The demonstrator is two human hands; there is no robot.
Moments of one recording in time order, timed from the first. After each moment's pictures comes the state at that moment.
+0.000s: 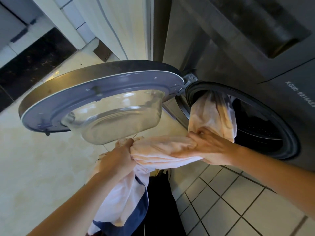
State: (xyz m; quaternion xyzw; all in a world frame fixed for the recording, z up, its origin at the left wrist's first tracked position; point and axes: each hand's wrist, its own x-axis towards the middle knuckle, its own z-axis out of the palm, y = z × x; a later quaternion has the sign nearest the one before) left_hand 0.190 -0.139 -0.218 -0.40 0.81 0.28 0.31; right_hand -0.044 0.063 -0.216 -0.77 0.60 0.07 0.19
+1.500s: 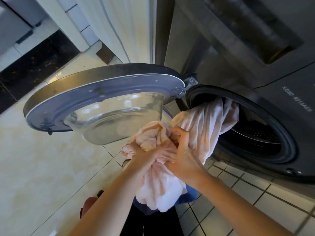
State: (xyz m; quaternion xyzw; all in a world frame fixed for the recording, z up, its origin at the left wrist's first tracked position) left_hand 0.134 -0.090 -0.193 -0.66 0.44 0.59 0.18; right_hand 0.053 0.017 -0.179 -0.31 0.78 -0.39 0.37
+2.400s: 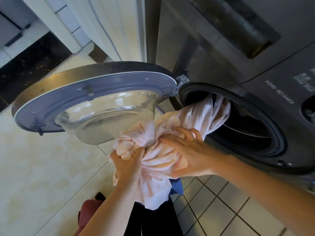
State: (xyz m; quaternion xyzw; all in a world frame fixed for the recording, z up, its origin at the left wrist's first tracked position) left_hand 0.164 -0.078 -0.194 -0.74 0.39 0.55 0.01; right_hand 0.000 0.048 -0.183 -0.60 0.72 -0.02 0.35
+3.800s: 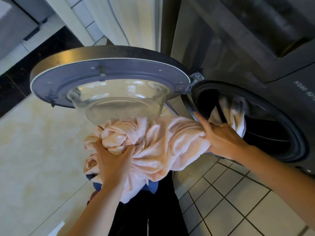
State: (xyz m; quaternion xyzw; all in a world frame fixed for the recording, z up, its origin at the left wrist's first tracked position) left_hand 0.199 -0.118 -0.179 -0.69 0.57 0.43 -0.08; right_hand -0.055 0.067 -0.227 -0.56 0.80 0.05 0.21
